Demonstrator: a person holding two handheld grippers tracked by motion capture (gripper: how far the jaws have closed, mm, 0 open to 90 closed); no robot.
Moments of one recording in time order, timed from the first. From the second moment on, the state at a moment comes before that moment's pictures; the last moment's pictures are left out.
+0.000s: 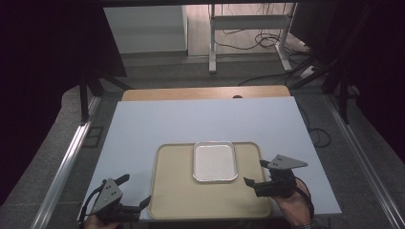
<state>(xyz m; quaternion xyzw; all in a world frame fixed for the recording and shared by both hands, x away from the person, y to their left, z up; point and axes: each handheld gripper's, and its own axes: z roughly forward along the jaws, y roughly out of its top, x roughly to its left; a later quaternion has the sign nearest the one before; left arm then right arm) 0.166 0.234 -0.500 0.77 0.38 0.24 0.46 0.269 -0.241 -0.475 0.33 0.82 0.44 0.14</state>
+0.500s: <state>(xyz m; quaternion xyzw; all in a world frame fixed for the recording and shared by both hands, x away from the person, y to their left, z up) 0.166 0.235 -0.500 0.77 0.38 0.24 0.46 0.257 -0.263 -0.473 0.34 0.82 0.44 0.15</state>
